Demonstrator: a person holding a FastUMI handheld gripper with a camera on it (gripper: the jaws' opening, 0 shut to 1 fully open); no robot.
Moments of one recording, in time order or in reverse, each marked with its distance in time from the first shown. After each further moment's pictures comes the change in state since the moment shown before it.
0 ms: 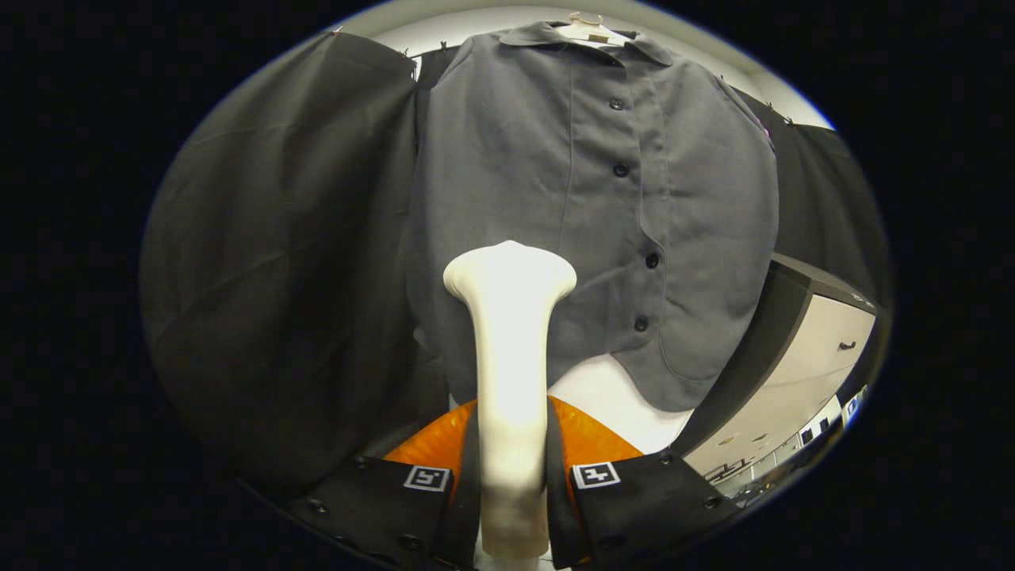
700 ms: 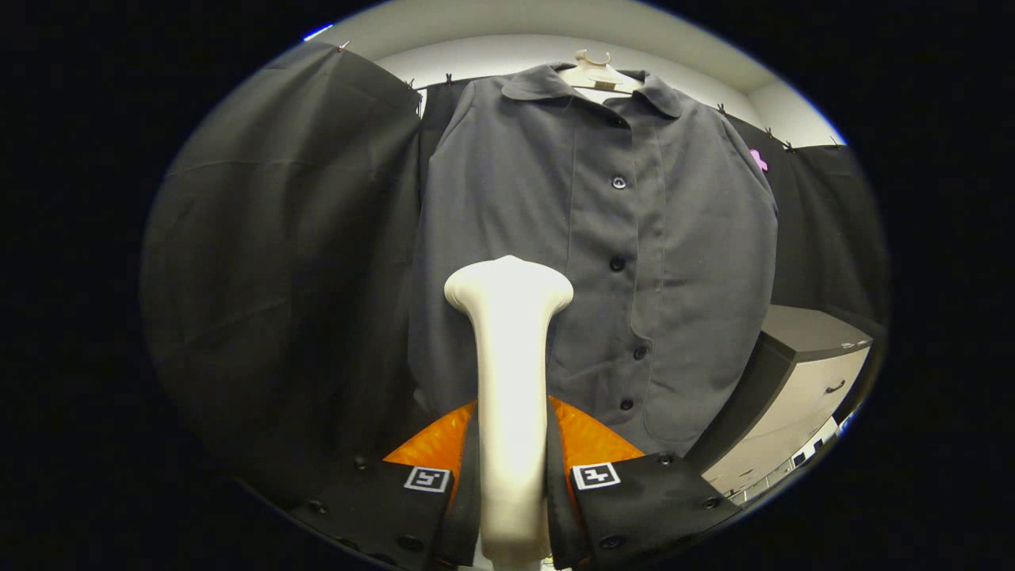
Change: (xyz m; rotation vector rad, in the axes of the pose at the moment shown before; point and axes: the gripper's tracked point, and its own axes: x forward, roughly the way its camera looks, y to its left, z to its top) arm -0.009 -0.004 0.085 -0.021 -0.172 0.003
